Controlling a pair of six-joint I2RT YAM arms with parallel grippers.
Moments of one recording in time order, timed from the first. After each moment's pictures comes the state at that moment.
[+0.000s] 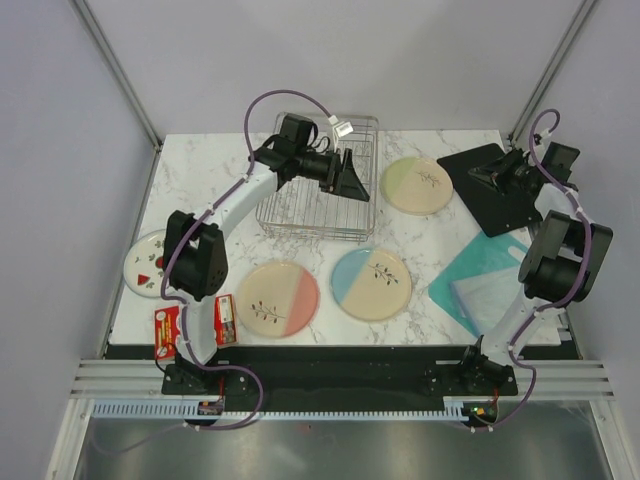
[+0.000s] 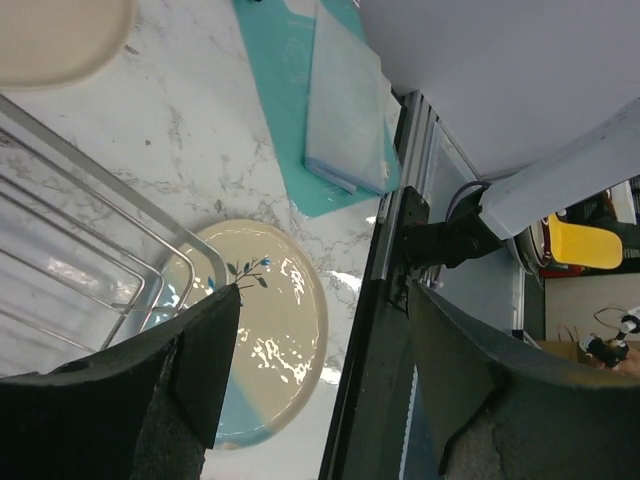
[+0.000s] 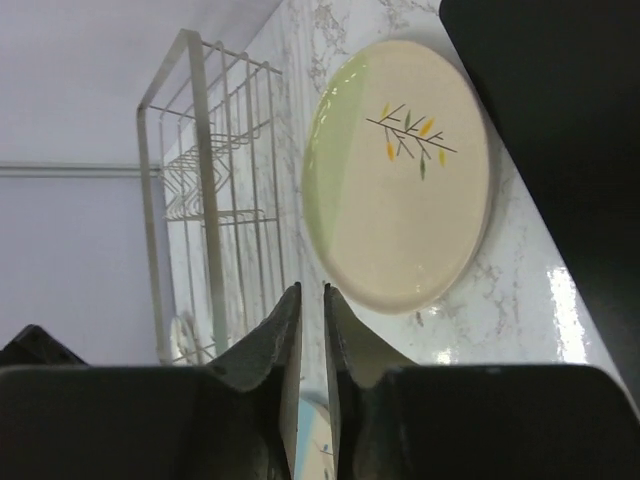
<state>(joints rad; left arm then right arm) -0.47 2.00 1.80 -0.43 1.00 -0.27 -0.42 1.90 1.37 -0.08 -0.85 0.66</state>
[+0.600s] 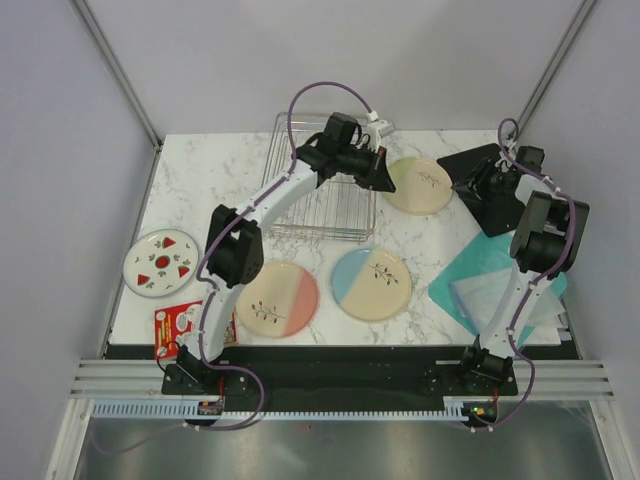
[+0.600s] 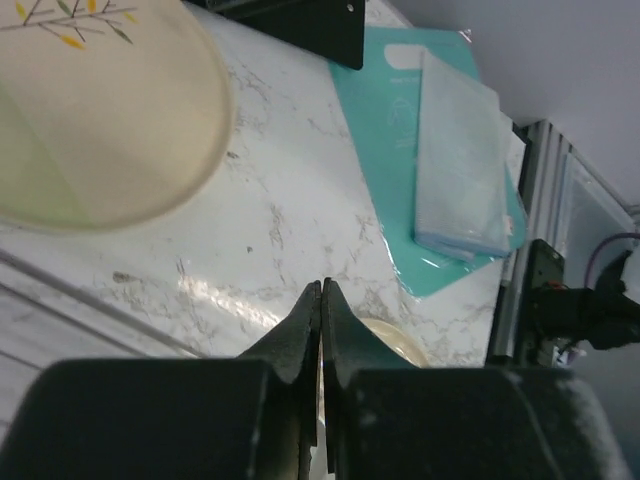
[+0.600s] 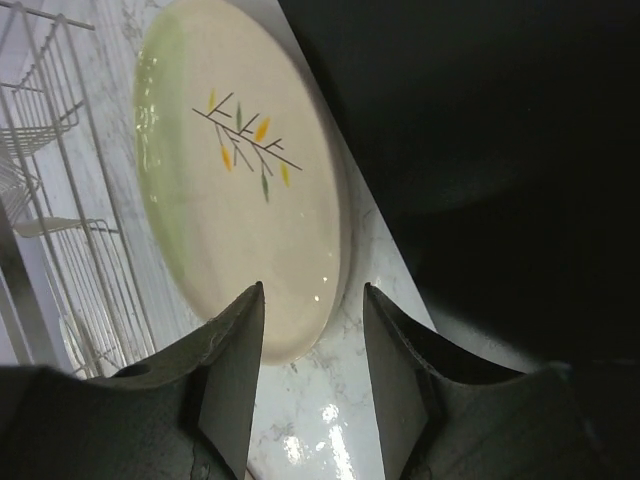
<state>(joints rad) -0.60 2.27 2.13 -0.45 0.76 -0.17 -0.35 2.18 1.58 -0.31 -0.69 0.40</state>
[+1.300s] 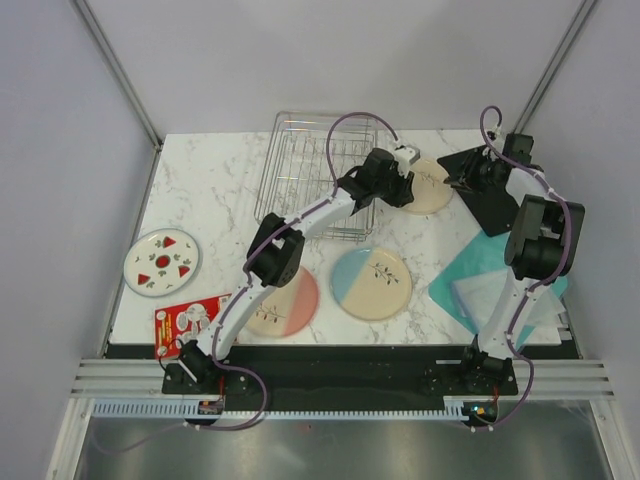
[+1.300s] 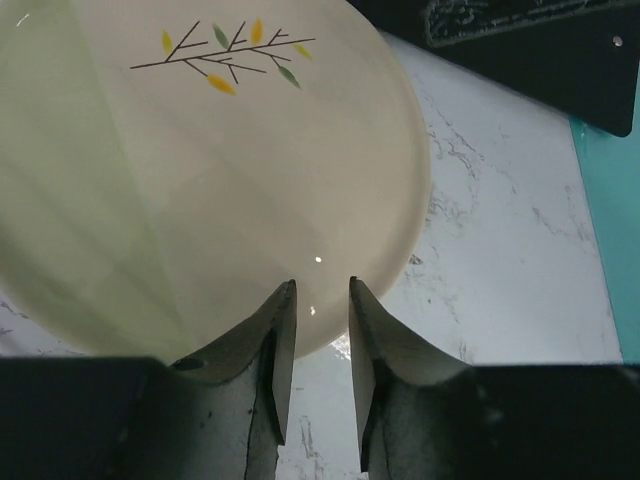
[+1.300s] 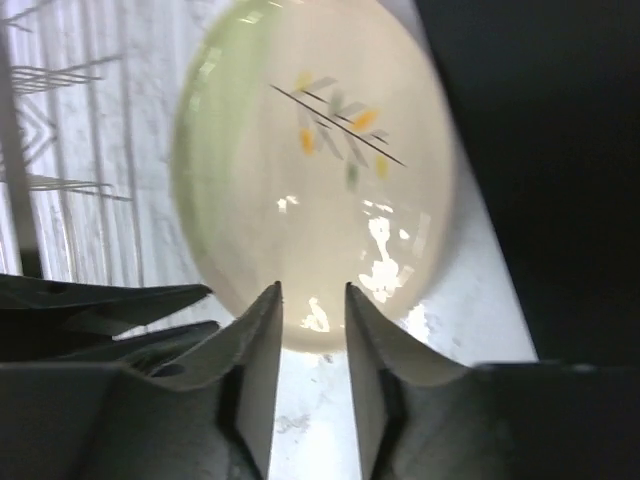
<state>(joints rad) -0.74 2.68 2.40 -0.21 0.29 -0.12 -0.27 2.10 1.55 -0.34 -0.61 0.29</state>
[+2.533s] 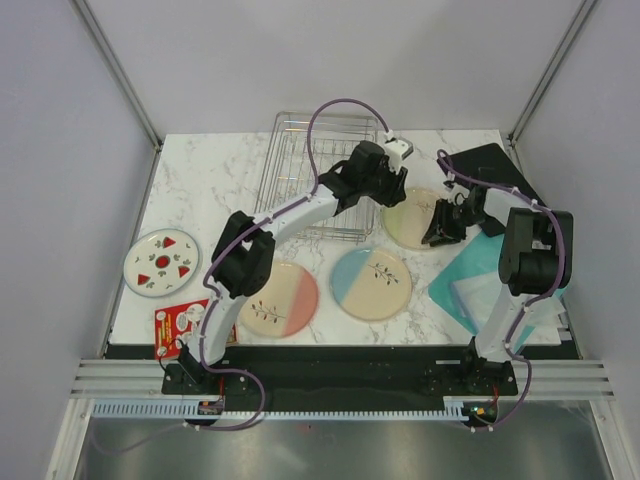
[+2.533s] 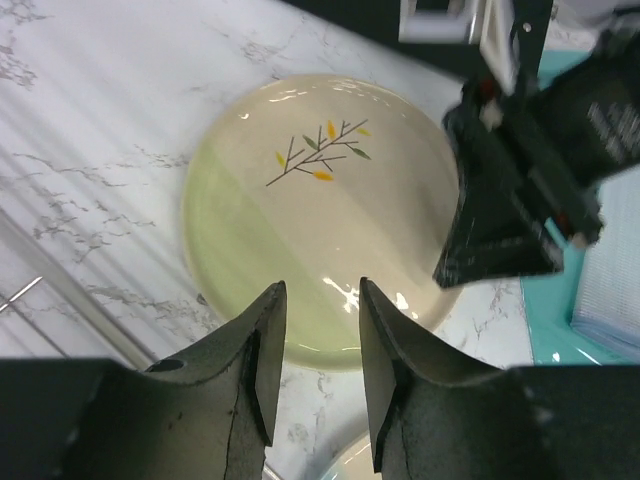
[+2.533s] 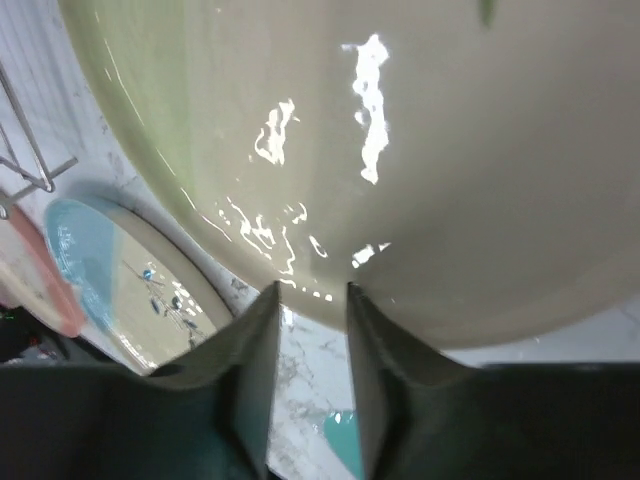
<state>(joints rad) -0.76 2.26 1.96 -0.19 0.22 -0.10 -0.12 1.92 1.24 -0.65 -0.56 0.03</state>
